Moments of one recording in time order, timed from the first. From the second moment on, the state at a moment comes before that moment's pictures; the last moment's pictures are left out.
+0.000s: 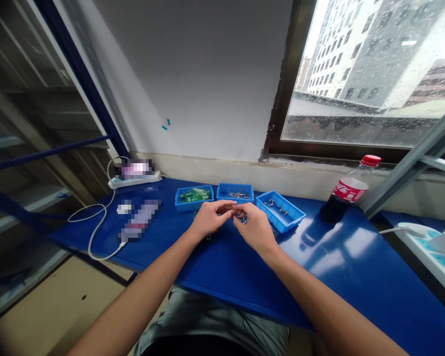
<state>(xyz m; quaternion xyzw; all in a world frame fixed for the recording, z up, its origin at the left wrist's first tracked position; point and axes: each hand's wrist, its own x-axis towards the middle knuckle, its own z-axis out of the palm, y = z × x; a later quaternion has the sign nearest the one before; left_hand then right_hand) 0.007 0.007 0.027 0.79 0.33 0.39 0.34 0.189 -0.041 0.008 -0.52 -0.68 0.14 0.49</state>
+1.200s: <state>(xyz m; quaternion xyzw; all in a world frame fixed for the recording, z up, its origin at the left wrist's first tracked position) 0.009 0.020 0.023 0.66 0.29 0.44 0.54 0.187 -0.043 0.007 -0.49 -0.68 0.26 0.48</state>
